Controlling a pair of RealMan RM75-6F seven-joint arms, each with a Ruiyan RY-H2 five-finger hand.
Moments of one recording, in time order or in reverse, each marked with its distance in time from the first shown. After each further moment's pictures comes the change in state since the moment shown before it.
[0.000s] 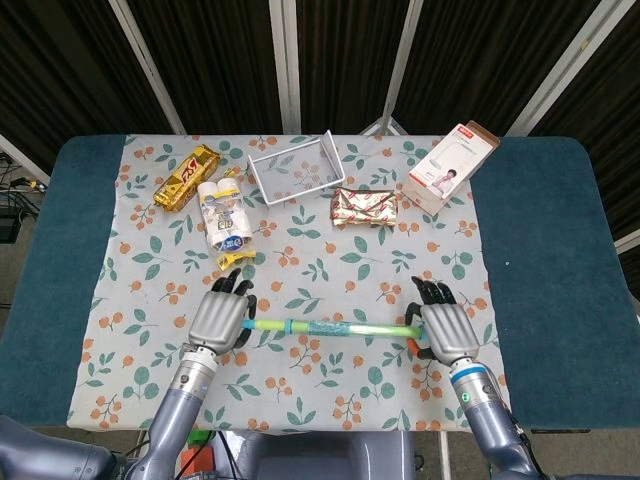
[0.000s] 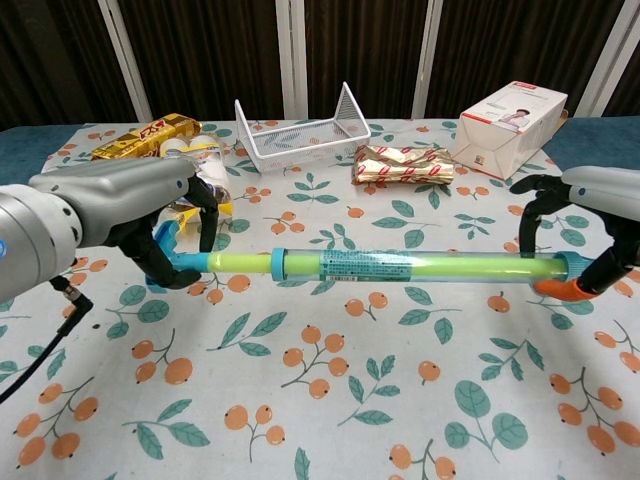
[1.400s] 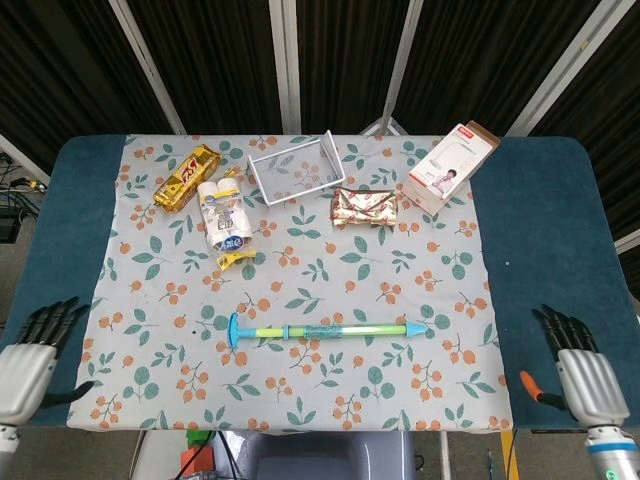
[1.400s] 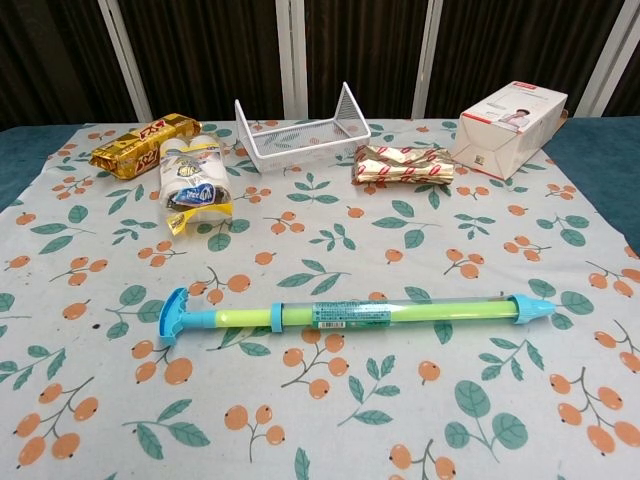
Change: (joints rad) left arm 0.552 0.683 0.434 0.100 0.752 0.224 -0.858; right arm -0.423 0.384 -0.233 0.153 -0.583 0.277 0.588
